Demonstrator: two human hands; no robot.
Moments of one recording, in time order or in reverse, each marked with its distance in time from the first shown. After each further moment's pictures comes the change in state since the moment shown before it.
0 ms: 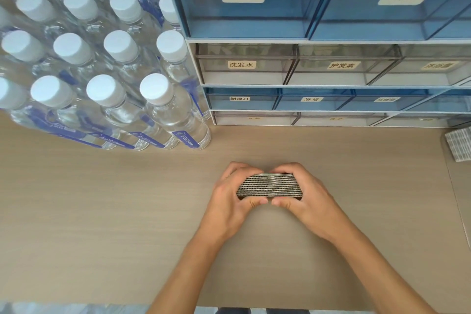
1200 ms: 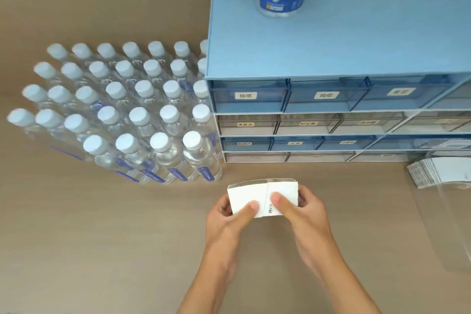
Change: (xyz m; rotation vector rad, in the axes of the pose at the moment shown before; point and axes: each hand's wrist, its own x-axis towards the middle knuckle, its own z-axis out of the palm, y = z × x) left_hand -0.025 0.083 -0.028 -0.783 0.261 -0.511; right_hand -0.026 -0.097 -0.001 0.760 0.350 0.288
